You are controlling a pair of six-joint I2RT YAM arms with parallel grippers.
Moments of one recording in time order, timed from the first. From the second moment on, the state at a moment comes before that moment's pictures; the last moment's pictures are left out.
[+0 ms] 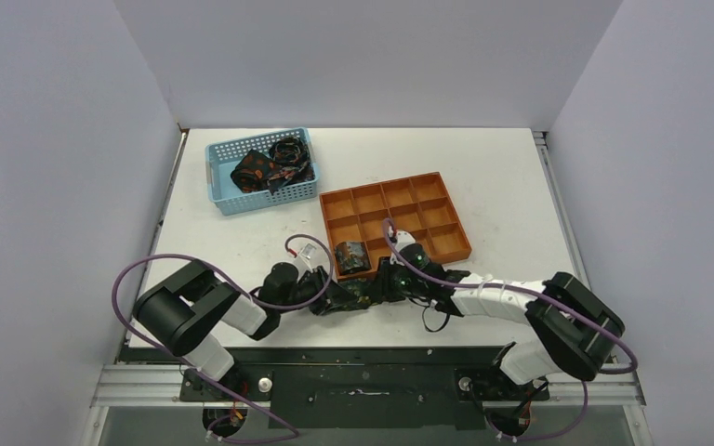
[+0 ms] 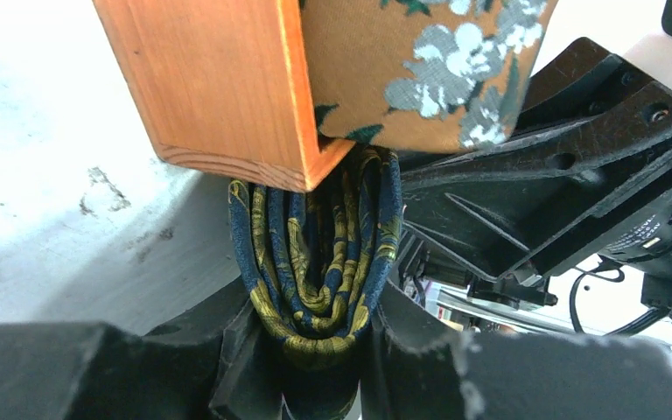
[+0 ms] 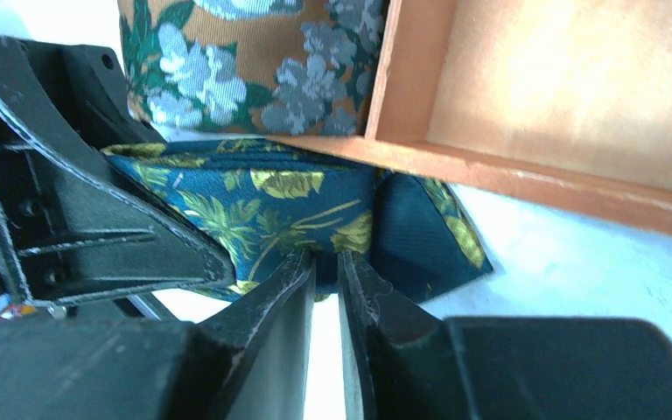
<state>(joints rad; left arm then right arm) -0.67 1.61 0.21 0.96 0.39 -1.22 0.81 1.45 0.54 0.21 -0.16 0.66</state>
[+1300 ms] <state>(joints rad) -0.67 1.50 1.02 0.11 0.45 -0.96 0.16 1.27 0.52 -0.02 0.25 0.73</state>
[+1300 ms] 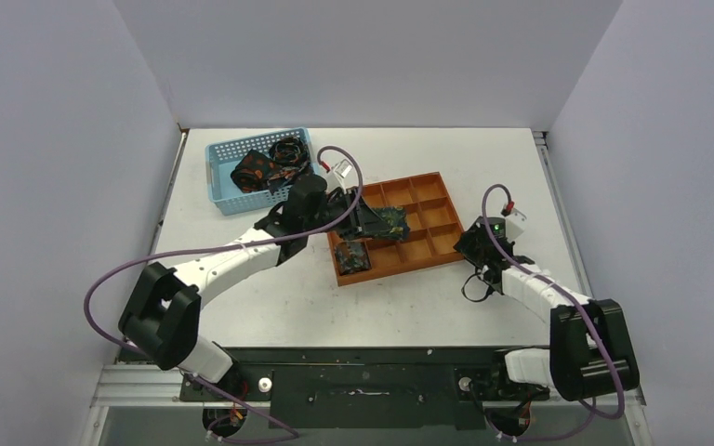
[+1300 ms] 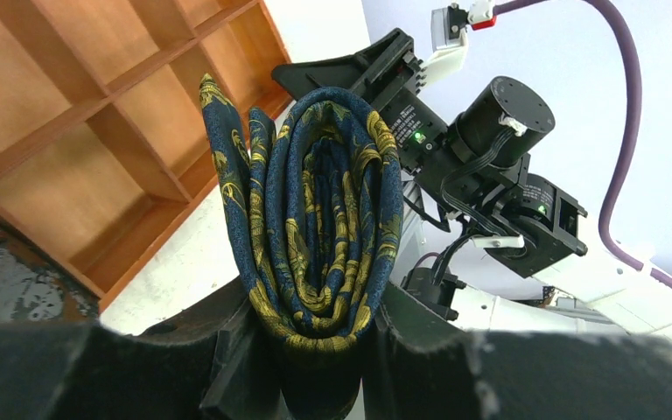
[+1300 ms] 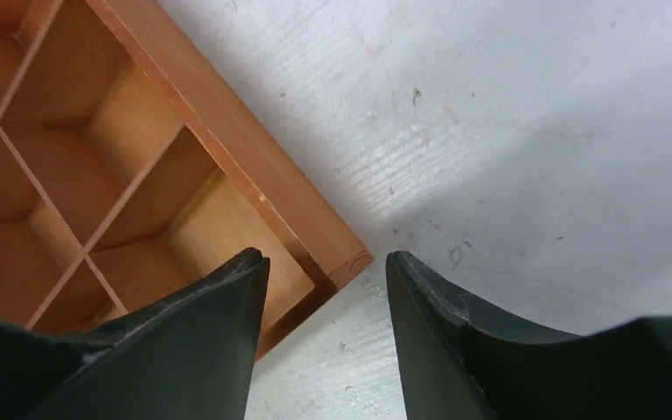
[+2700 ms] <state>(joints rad) -0.74 1.78 1.20 -0.46 0.36 -0.75 0.33 0.88 0.20 0.00 0.27 0.95</state>
